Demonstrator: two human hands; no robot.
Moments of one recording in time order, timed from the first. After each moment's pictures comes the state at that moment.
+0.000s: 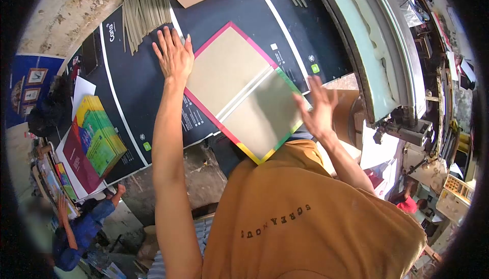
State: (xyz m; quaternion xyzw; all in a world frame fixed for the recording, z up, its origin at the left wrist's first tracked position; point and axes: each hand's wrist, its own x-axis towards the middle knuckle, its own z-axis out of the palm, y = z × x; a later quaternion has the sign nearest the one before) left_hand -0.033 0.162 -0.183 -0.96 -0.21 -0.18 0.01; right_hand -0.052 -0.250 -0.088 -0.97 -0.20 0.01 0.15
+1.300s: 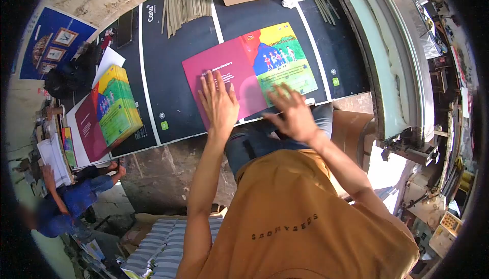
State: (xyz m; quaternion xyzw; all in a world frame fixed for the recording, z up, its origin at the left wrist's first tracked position) left_hand -0.169 0.040 -0.144 -0.93 -0.32 -0.11 -0.14; right_hand -0.074 -0.166 -0.087 -0.84 -0.50 0.06 0.19
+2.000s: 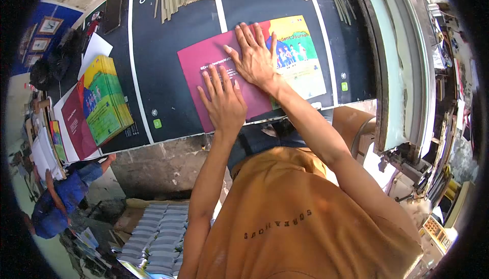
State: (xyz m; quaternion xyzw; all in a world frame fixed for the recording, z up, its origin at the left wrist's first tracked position) left_hand -0.161 0.028 -0.152 -0.93 -0.34 -0.09 -0.10; right_hand -0.009 0.007 -0.156 -0.89 -0.41 -0.02 0.18
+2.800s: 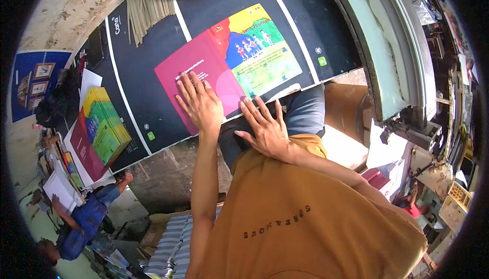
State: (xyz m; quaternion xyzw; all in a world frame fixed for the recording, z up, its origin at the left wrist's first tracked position) left_hand -0.156 0.026 -0.157 -0.93 -0.35 -0.09 -0.04; right_hand -0.145 -0.170 -0.118 -0.89 -0.42 0.10 0.14
